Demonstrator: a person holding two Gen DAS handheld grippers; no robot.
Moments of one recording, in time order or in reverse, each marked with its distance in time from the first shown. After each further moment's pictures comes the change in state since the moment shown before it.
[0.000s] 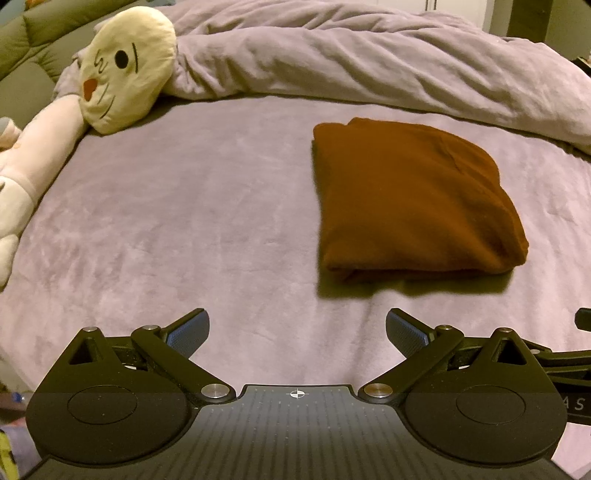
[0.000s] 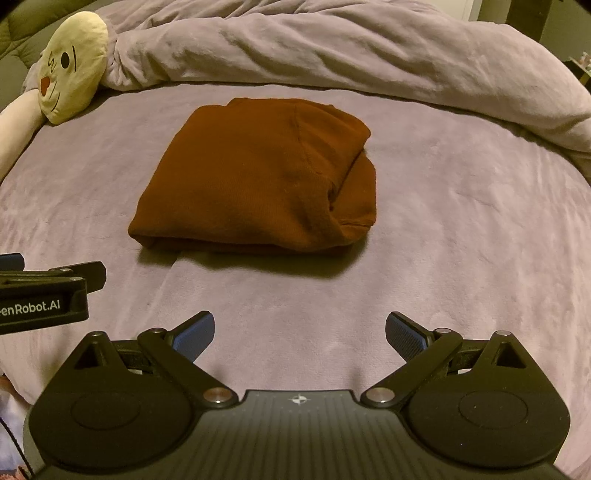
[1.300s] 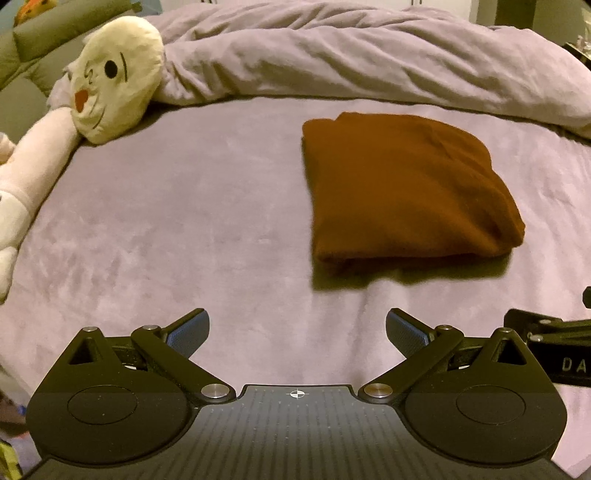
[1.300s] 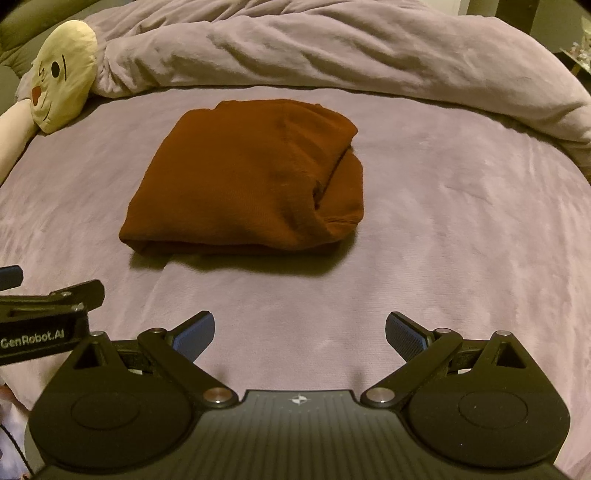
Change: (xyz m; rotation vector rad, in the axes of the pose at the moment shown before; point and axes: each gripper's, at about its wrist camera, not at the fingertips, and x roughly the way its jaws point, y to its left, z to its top) left arm -0.002 -0.005 -0.009 0.052 -0.004 -0.004; right arm -0.001 -0.008 -0.001 0.031 -0.004 -0.010
